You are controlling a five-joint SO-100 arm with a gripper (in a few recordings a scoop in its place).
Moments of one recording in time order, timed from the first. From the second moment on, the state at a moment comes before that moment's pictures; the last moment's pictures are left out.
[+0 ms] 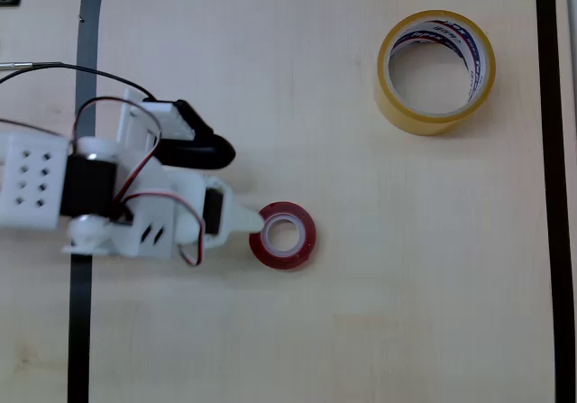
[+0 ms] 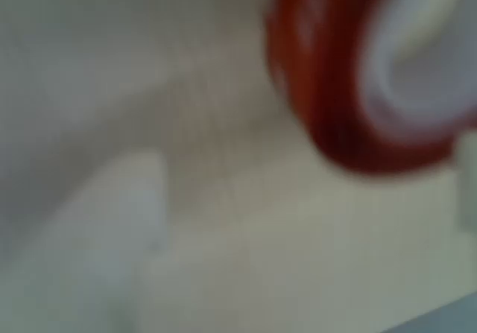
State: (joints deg) arm 4.3 91.4 111.5 50.6 0.4
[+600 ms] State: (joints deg) arm 3.5 81.4 108.4 48.0 -2.3
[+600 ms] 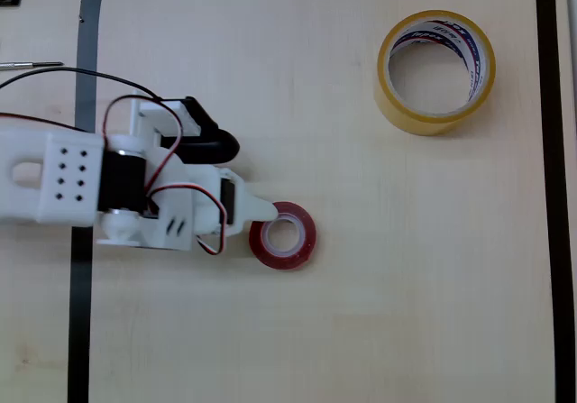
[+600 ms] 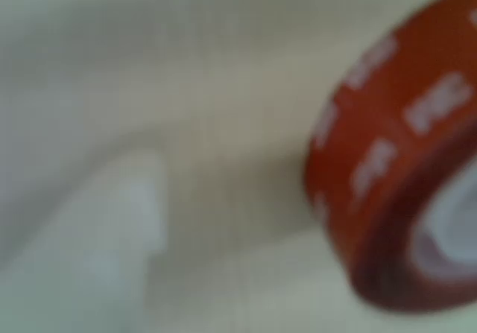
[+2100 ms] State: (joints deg) arm -11.7 41.4 12.7 93.7 -6.2
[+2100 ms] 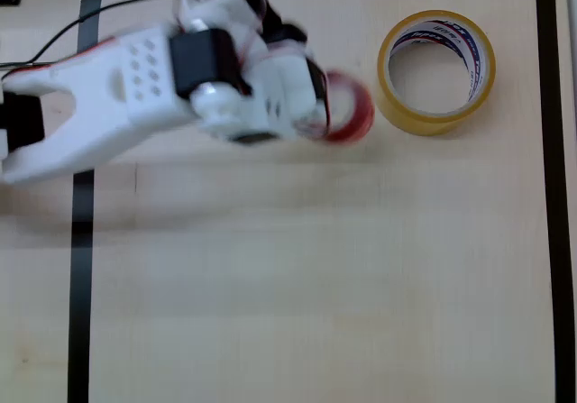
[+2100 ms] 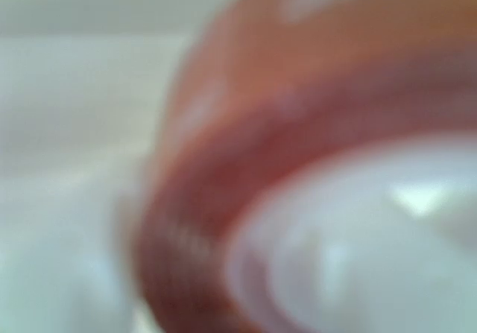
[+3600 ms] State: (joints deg) arm -12.8 17.0 -5.6 65.9 -10.4
